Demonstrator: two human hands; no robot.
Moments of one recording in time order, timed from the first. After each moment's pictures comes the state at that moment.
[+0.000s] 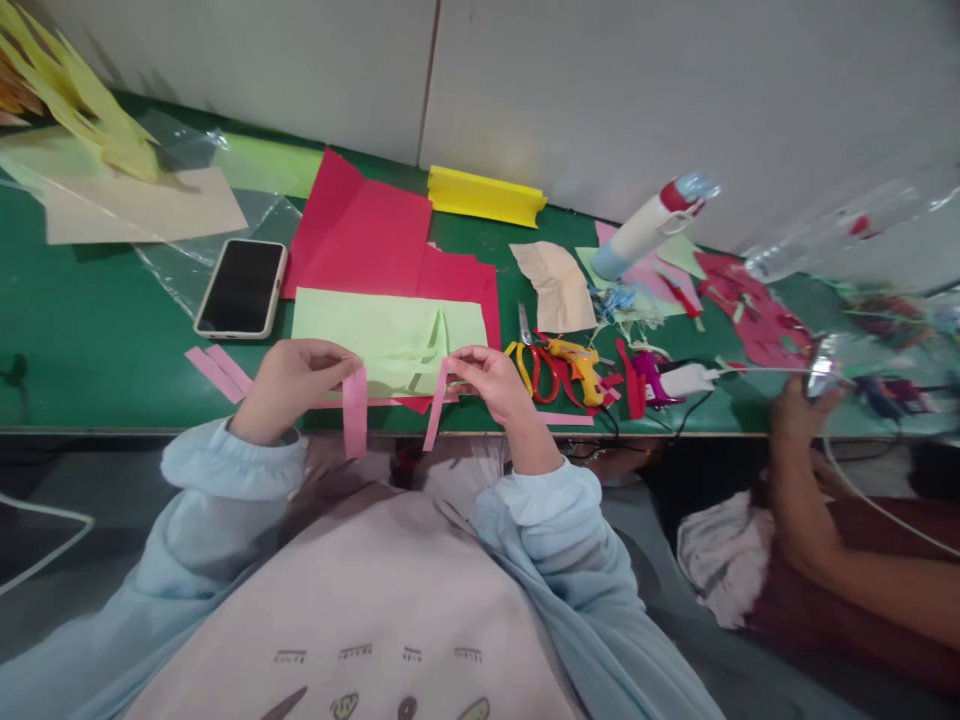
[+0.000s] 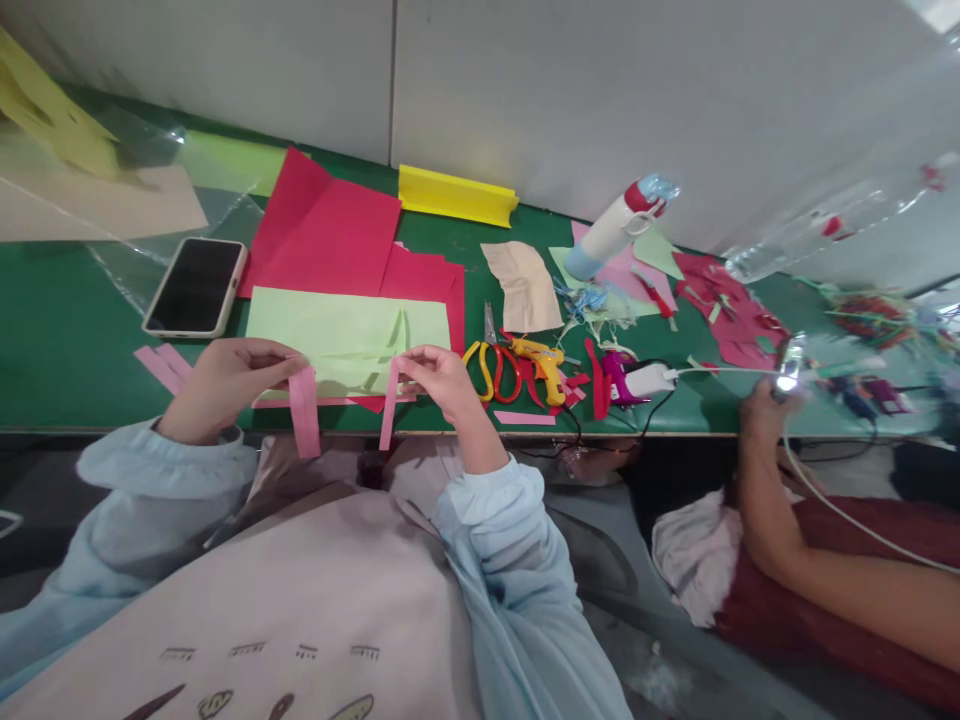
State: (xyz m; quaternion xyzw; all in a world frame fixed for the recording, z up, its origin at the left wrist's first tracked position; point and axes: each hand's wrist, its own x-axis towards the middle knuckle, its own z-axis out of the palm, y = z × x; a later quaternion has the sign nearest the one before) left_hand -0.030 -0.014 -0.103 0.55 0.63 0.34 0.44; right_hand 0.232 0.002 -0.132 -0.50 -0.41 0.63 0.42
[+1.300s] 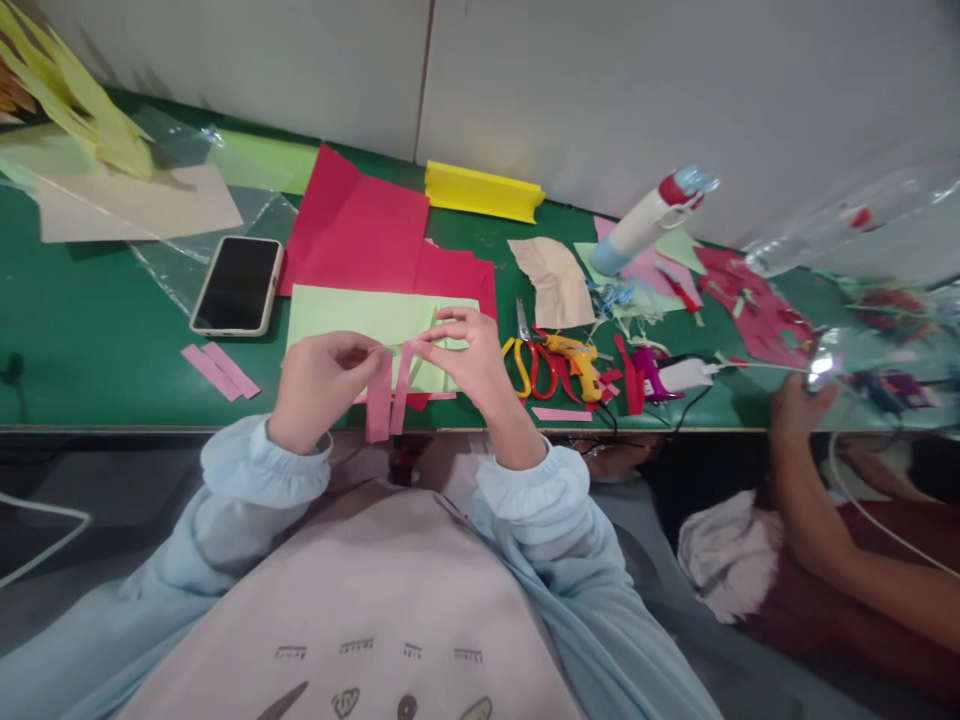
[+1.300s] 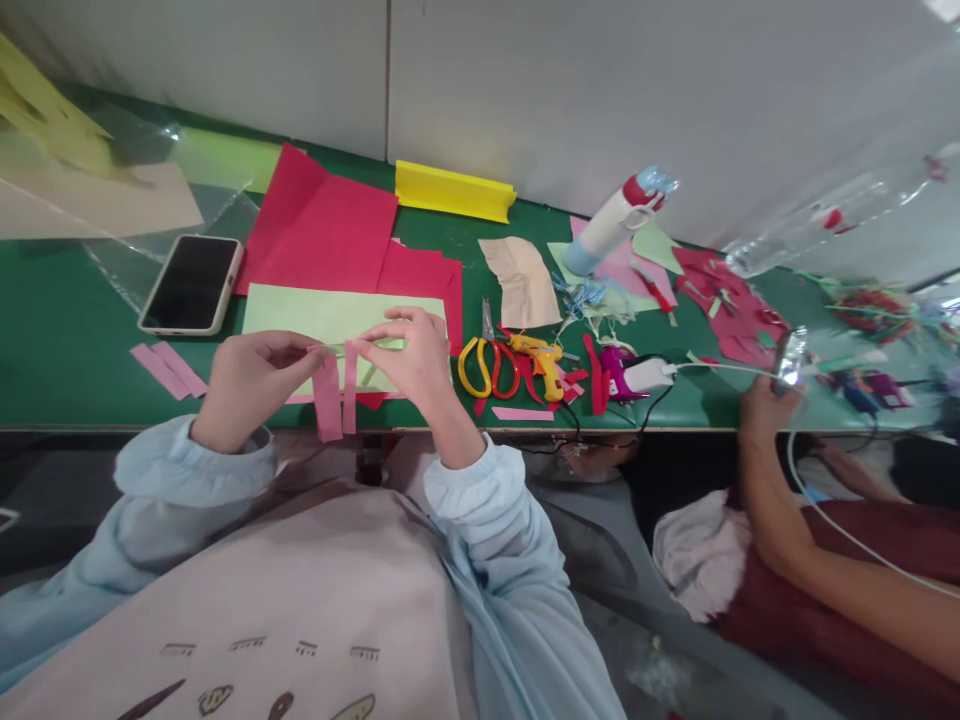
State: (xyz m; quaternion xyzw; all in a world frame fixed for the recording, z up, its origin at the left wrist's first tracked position) left_hand 0.007 -0.023 -0.084 0.61 0.64 0.35 0.30; right_hand 0.197 0.015 -0.100 -0.56 -0.67 0.27 0.40
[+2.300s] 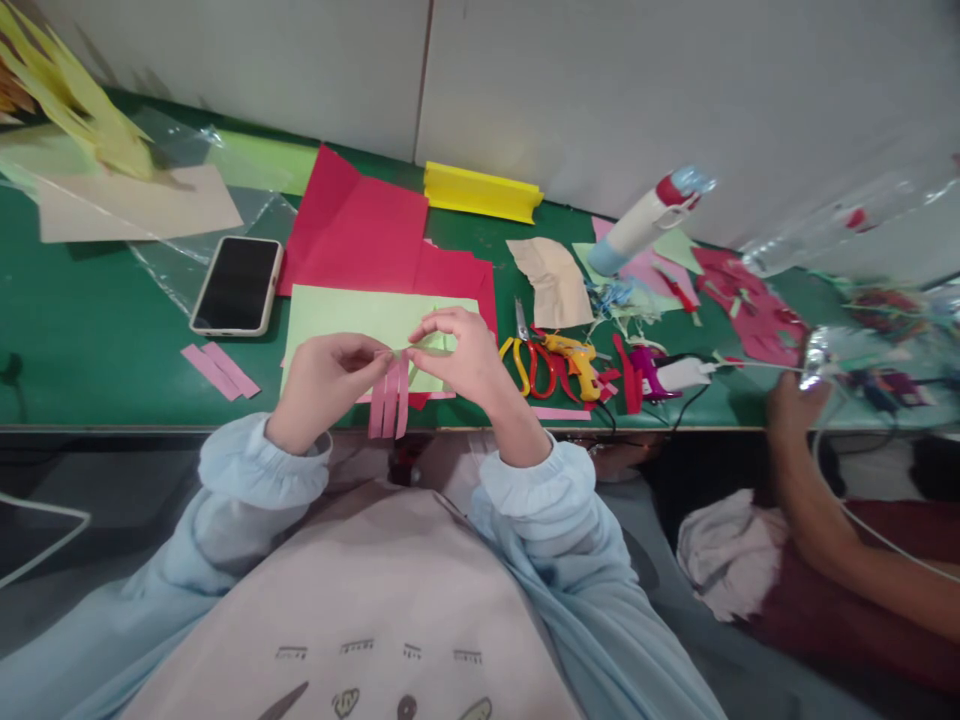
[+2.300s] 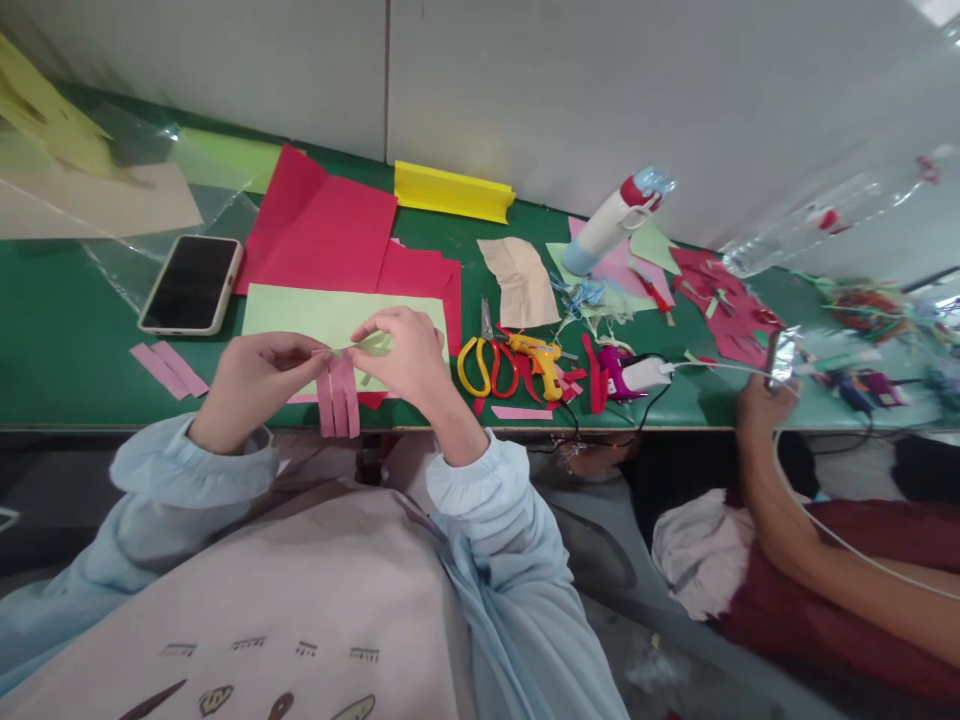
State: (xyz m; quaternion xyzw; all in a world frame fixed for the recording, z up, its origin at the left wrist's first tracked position) left_hand 0.010 -0.024 -0.081 0.62 0.58 0.39 0.37; right_hand 0.194 0.007 -0.073 -0.55 -0.73 0.27 0.30
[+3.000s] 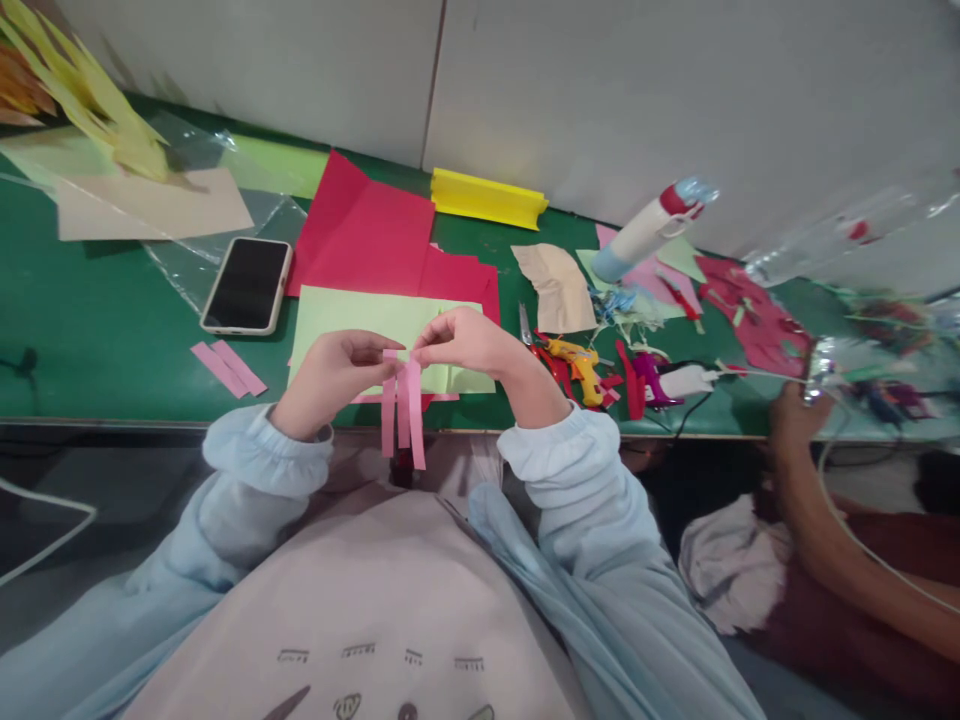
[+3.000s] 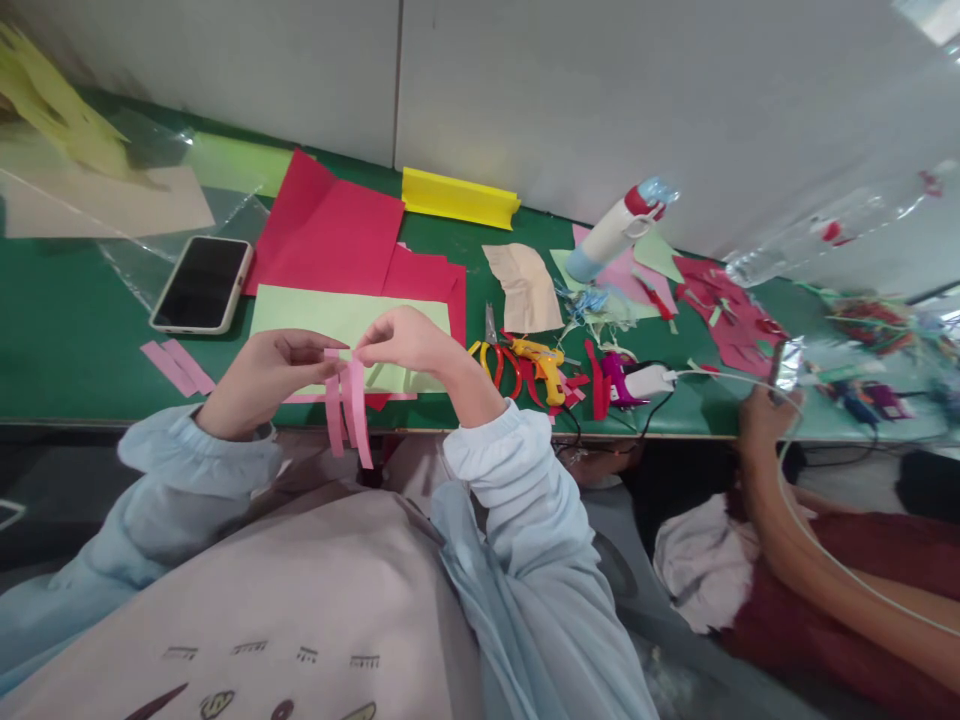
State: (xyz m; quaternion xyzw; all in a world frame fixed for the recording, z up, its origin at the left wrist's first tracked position) left_hand 0.007 -0.016 -0.085 0.53 0.54 0.38 0.52; right_hand 0.202 0.038 -0.054 -0.45 -0.72 0.51 0.16
